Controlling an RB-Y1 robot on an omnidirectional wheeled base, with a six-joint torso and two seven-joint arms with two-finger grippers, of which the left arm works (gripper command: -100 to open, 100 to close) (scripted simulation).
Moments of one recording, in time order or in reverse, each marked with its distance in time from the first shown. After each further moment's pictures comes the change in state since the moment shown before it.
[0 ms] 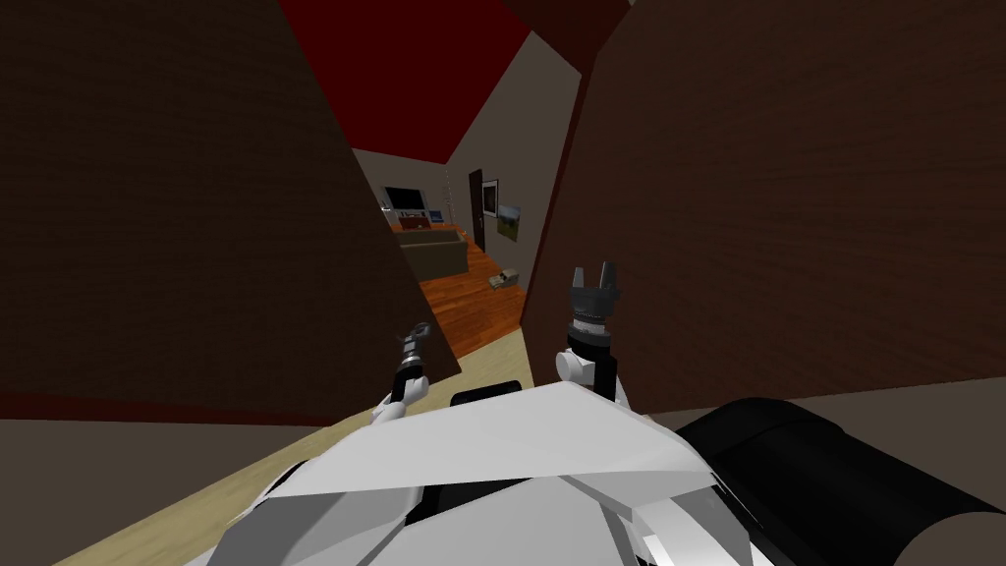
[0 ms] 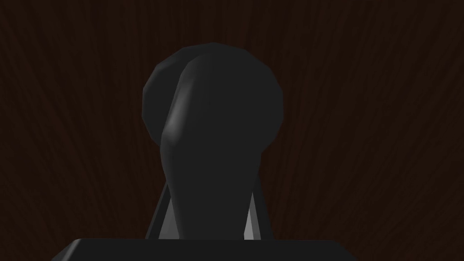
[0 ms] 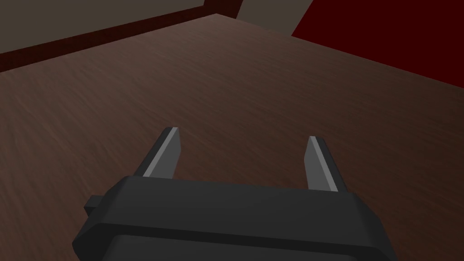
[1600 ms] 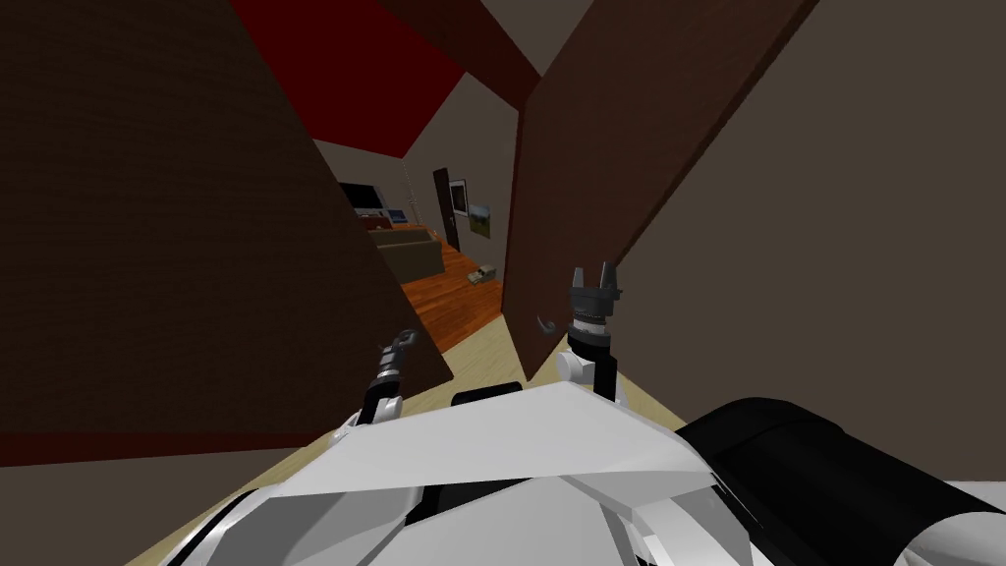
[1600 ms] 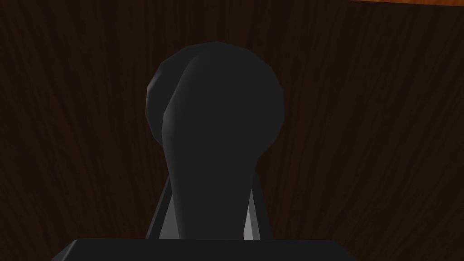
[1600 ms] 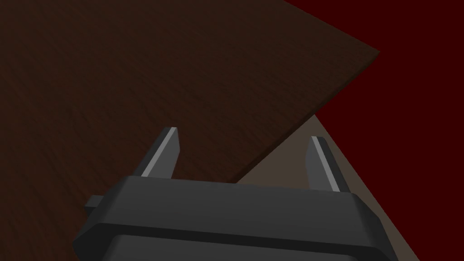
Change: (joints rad) arm 0.077 0.163 -0.090 0.024 -0.051 -0.073 0.216
